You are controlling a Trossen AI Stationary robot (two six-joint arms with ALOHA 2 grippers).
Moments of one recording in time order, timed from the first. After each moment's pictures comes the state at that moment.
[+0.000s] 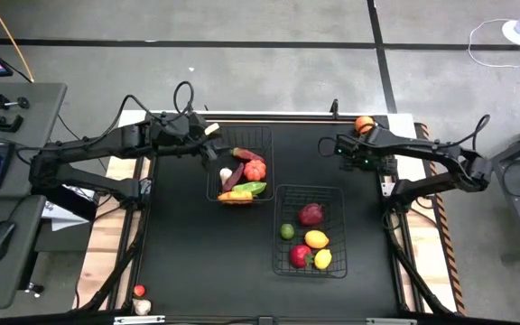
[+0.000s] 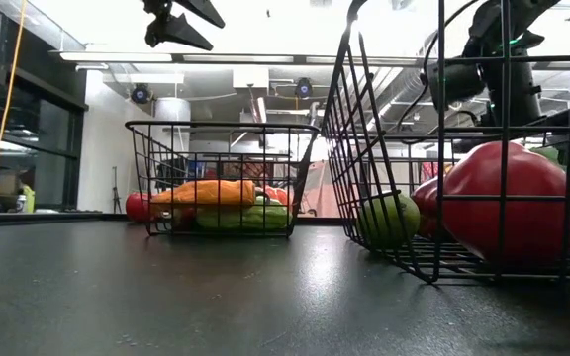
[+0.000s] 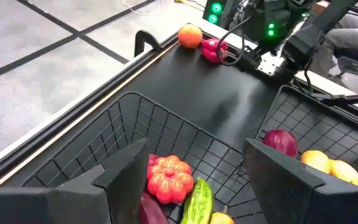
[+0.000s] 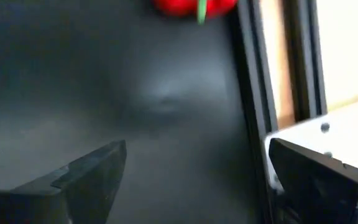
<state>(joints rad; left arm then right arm) 0.20 1.09 1.12 -0.55 -0.21 -0.32 -0.53 1.26 0.79 -1.24 0.24 1.28</state>
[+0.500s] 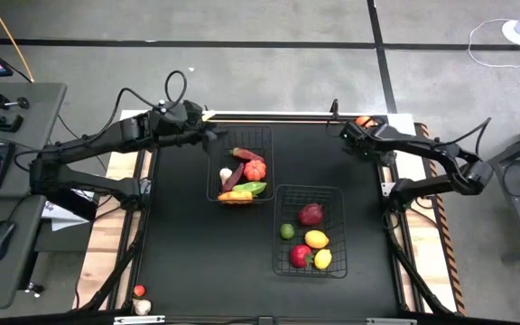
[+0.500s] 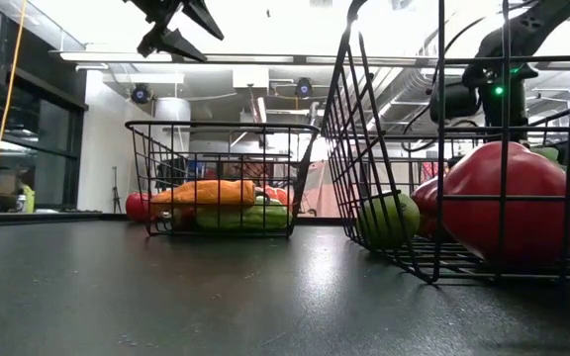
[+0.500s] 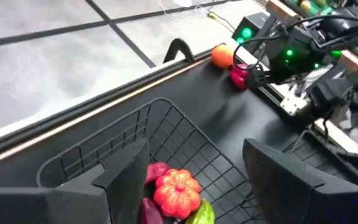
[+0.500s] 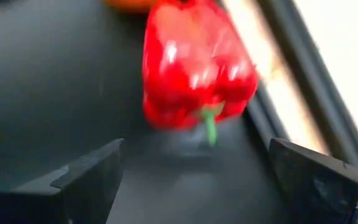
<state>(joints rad) 0.32 1.09 1.12 -0.55 -0.21 -0.51 -0.75 1.26 0.69 -0.92 0.41 1.22</state>
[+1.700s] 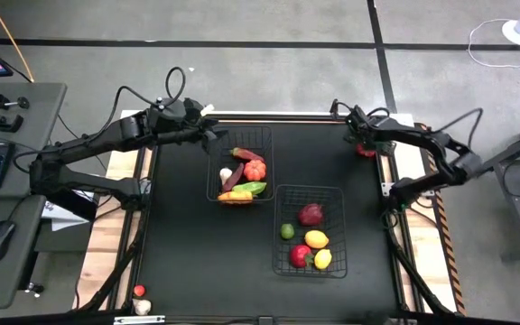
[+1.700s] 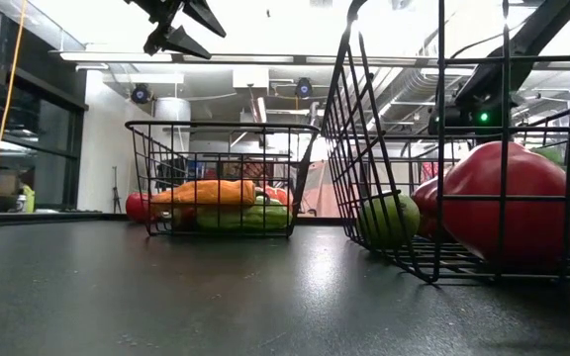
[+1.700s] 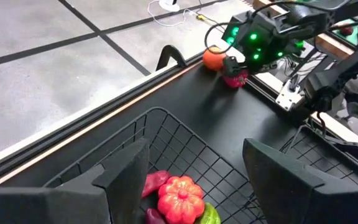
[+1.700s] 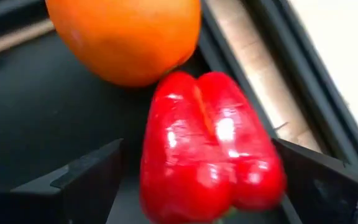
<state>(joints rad) 0.35 1.09 1.12 -0.51 -0.16 -0.40 -0.96 1.40 0.69 -0.68 0.43 1.01</state>
